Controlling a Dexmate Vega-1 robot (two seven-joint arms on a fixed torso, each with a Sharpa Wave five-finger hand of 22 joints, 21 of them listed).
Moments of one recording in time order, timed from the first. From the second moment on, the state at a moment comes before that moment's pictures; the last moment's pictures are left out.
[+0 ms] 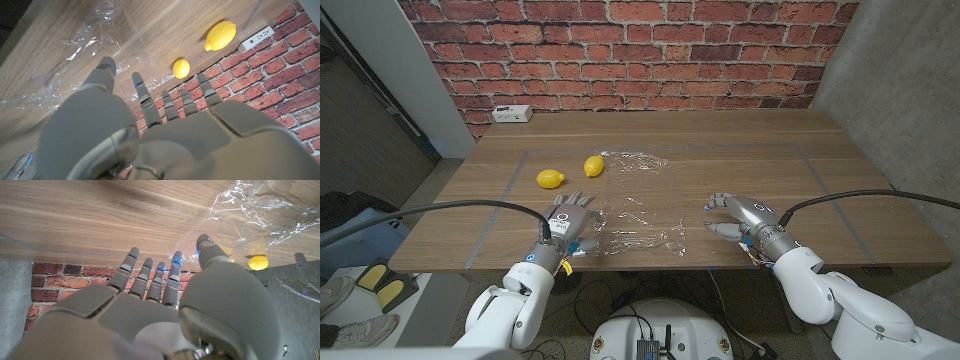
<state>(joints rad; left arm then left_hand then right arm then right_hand) 1.59 0.98 0.47 -2.48 1.28 0.81 -0.12 0.77 -0.12 0.45 -0.17 0.22 0.69 -0.22 0.28 0.19 0.16 -0.11 0.22 0.19 0.05 0.03 0.19 0.18 0.04 0.14 0.48 0.18 -1.45 -1.08 -0.50 -2.51 -0.47 -0.70 -0.25 0.89 0.01 0.38 -0.17 0.20 0.59 -0.03 0.25 0.21 0.34 -0.06 0.21 0.21 0.27 -0.04 0.27 0.21 0.34 0.07 0.25 0.18</state>
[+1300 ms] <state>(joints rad) 1.67 0.82 0.39 -2.43 1.59 0.63 -0.35 0.88 -0.11 0.42 -0.17 0.24 0.78 -0.22 0.29 0.19 0.19 -0.13 0.22 0.19 0.07 -0.02 0.19 0.18 0.09 0.11 0.47 0.18 -1.44 -1.07 -0.54 -2.52 -0.49 -0.72 -0.24 0.94 0.03 0.36 -0.16 0.20 0.58 -0.05 0.24 0.22 0.32 -0.07 0.20 0.21 0.26 -0.04 0.26 0.22 0.34 0.06 0.24 0.18</state>
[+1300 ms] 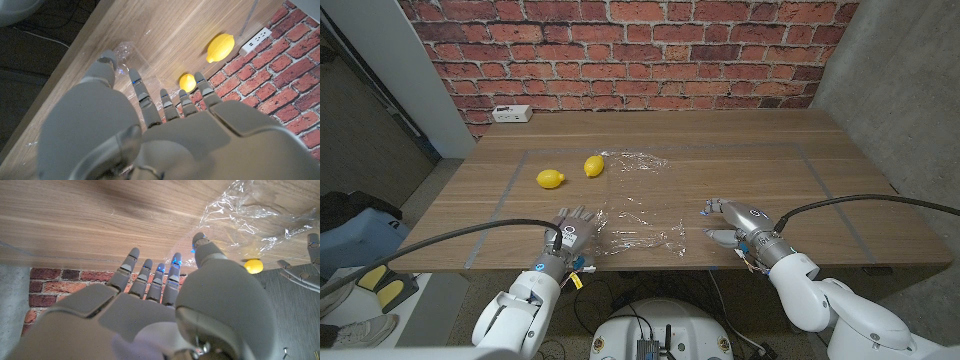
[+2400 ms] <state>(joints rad) 1.66 0.78 0.39 -2.32 1.43 0.62 -0.10 0.99 0.04 0.40 -0.14 0.18 1.11 -0.15 0.33 0.19 0.42 -0.19 0.26 0.19 0.20 -0.04 0.21 0.17 0.16 0.09 0.45 0.18 -1.44 -1.08 -0.54 -2.53 -0.48 -0.72 -0.24 0.96 0.05 0.34 -0.15 0.20 0.58 -0.04 0.24 0.22 0.32 -0.07 0.20 0.21 0.25 -0.04 0.26 0.23 0.34 0.06 0.24 0.18</state>
